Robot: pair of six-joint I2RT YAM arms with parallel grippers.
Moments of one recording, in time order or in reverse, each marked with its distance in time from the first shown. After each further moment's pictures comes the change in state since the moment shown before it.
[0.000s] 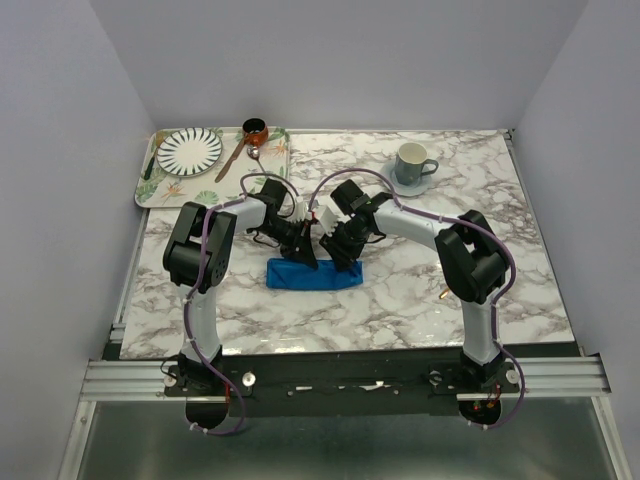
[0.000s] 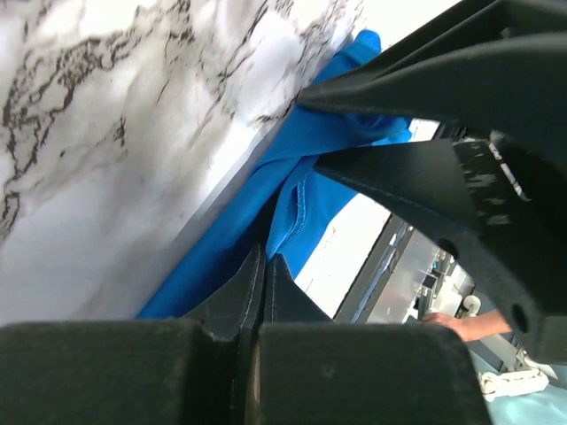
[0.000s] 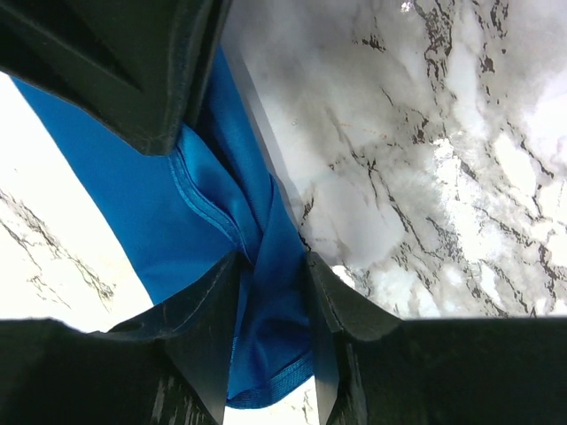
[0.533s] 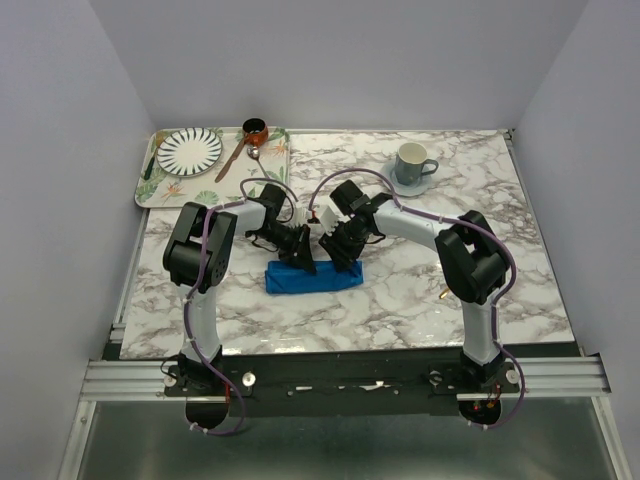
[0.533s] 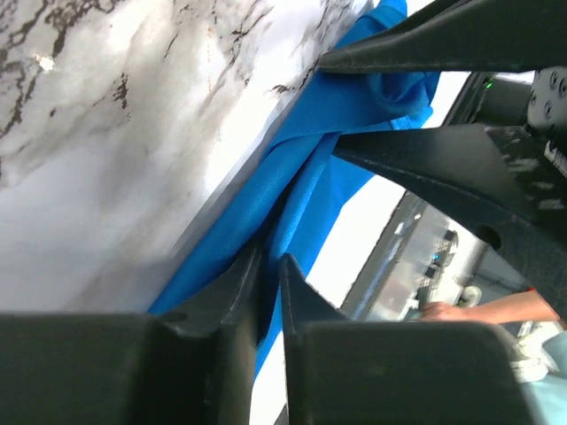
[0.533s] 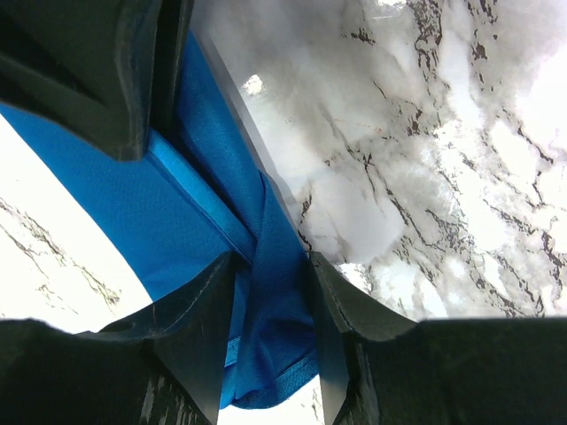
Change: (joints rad) left arm 0.002 0.002 -0.034 -0.010 0.001 0.022; right arm -0.003 -0.002 -0.005 0.006 0.037 0.049
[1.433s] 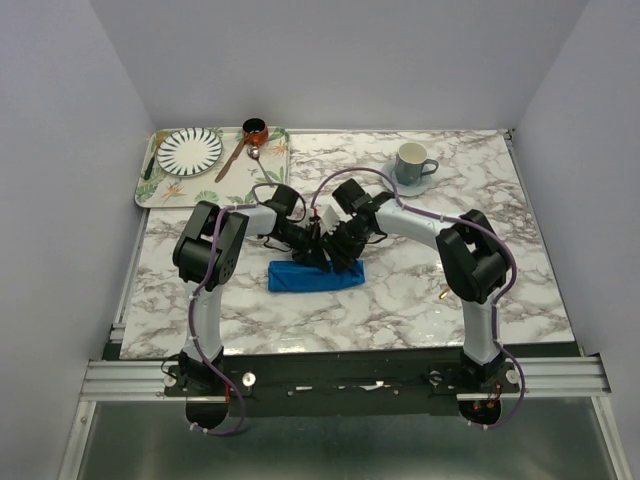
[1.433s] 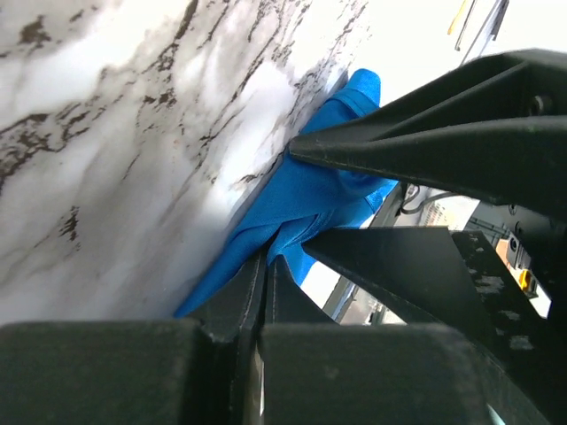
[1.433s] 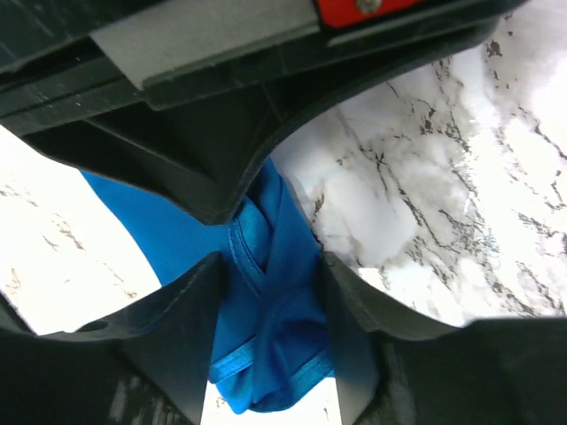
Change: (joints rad) left arm -0.066 0.051 0.003 0.199 0.019 -0.267; right arm -0.013 0.001 -0.002 -0.004 -0.067 0.020
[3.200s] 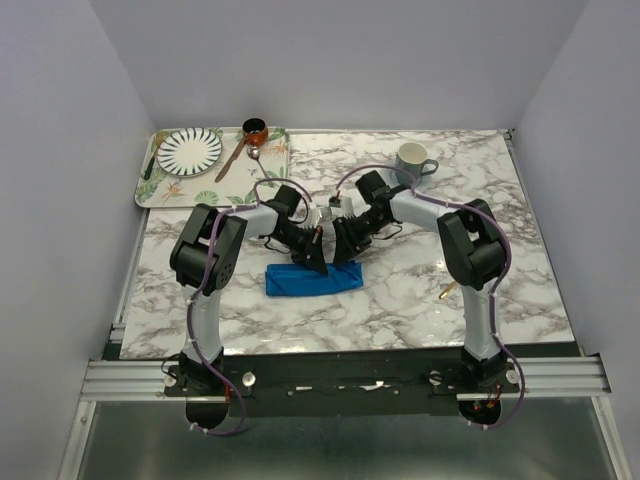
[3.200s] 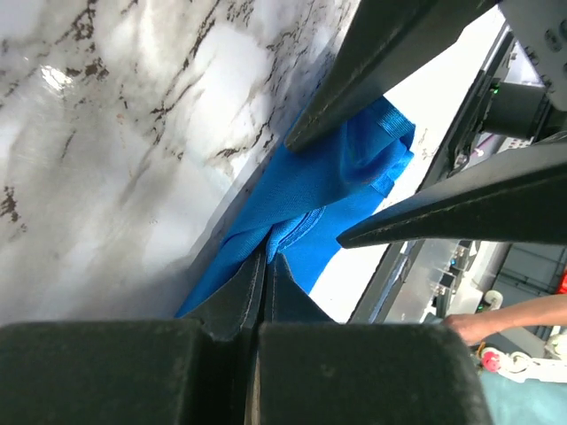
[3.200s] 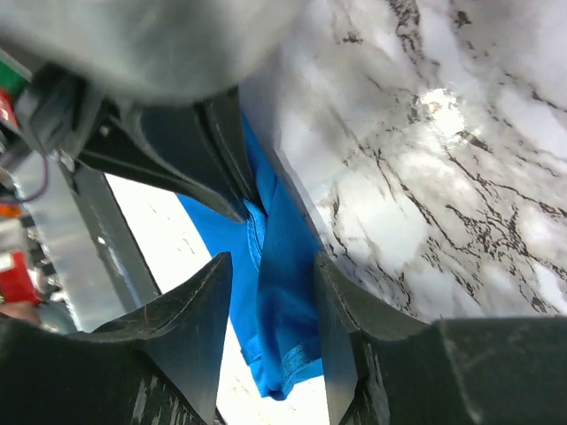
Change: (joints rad) left arm -0.024 -0.050 -0.011 -0.068 -0.055 0.195; right arm -0.158 0.084 0.022 0.027 -0.416 0.246
